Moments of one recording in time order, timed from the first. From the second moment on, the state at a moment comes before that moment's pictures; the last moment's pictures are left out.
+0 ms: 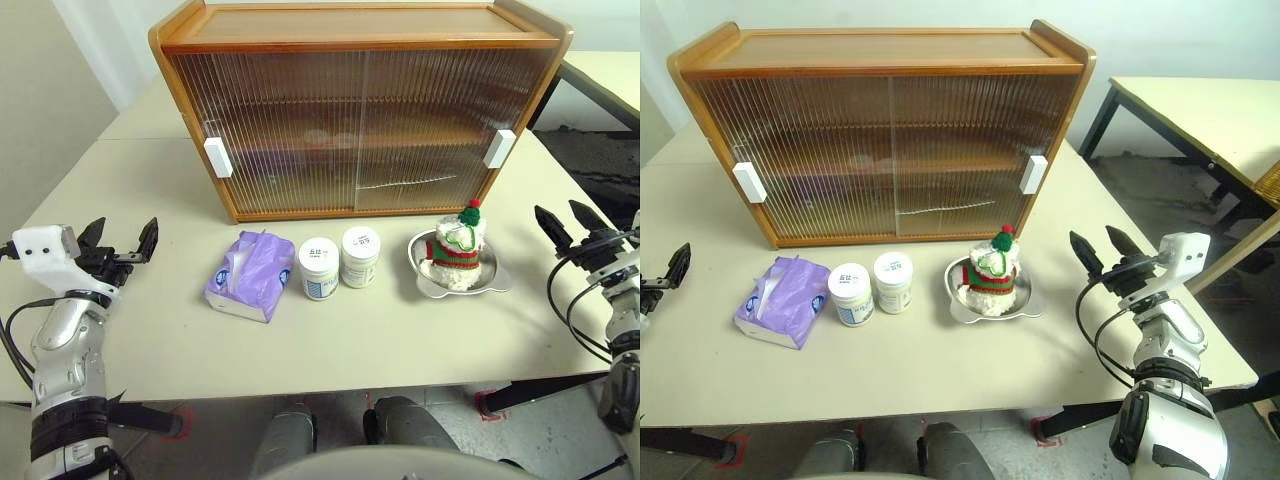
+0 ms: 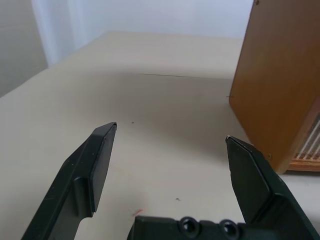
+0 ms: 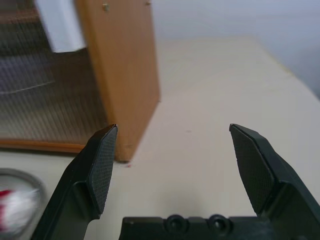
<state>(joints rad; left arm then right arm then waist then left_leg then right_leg) -0.05 0.54 0.51 0.29 -0.36 -0.09 -0.45 -0.50 -0.64 -0.50 1.09 0.46 -0.32 1.13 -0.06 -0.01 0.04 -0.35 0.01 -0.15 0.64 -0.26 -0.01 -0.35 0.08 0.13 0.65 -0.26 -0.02</state>
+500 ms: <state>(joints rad) -0.03 0.66 0.54 0.16 -0.45 0.03 -0.59 -0.45 -0.80 -0.35 0.39 0.62 0.30 1.47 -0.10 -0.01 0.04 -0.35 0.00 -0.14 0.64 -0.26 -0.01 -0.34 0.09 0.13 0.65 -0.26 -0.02</state>
